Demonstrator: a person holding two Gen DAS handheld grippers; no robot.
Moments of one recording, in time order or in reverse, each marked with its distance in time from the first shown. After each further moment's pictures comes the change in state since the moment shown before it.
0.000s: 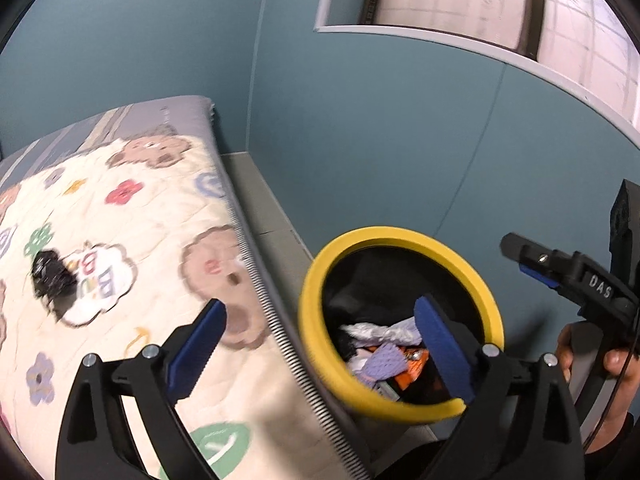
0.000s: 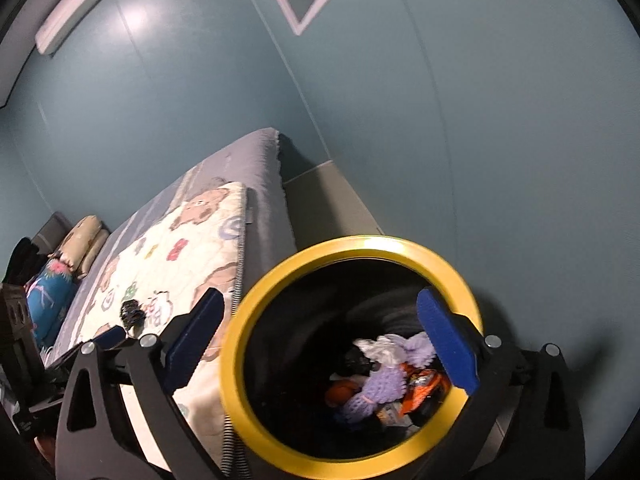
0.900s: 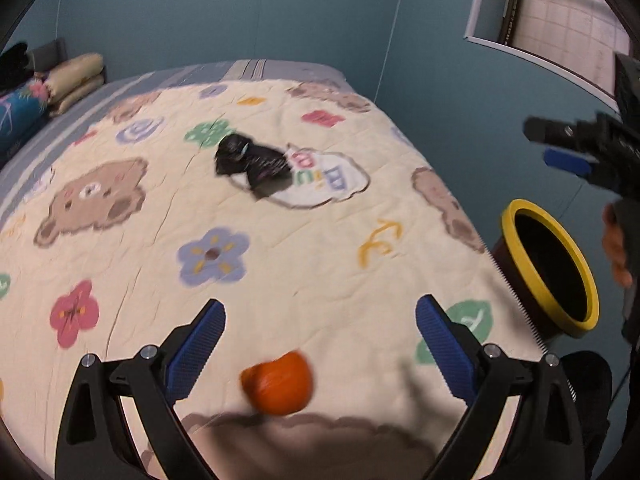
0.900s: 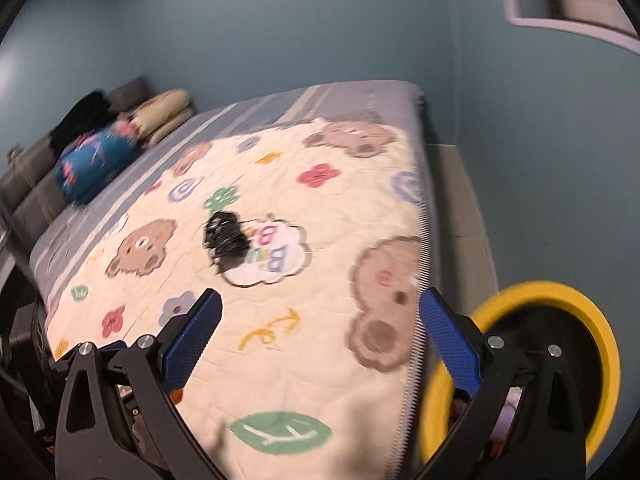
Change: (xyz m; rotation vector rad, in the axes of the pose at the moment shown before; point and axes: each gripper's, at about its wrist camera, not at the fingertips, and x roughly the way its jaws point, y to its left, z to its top) left arm -0.092 0.185 -0.115 -0.239 0.040 0.273; right arm 0.079 0.247 -0.031 -0.479 0.225 0.239
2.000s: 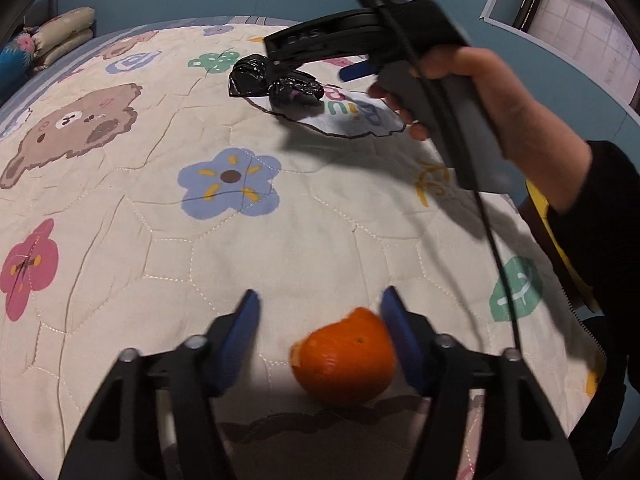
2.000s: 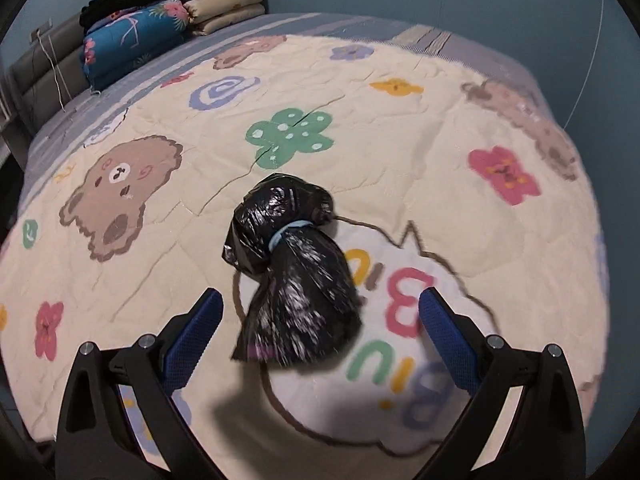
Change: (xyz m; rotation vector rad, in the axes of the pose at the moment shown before) left arm 0.054 0.050 -0.033 -0.053 0.116 -0.094; right arm 0.293 0.146 0.048 -0.305 0.265 0.091
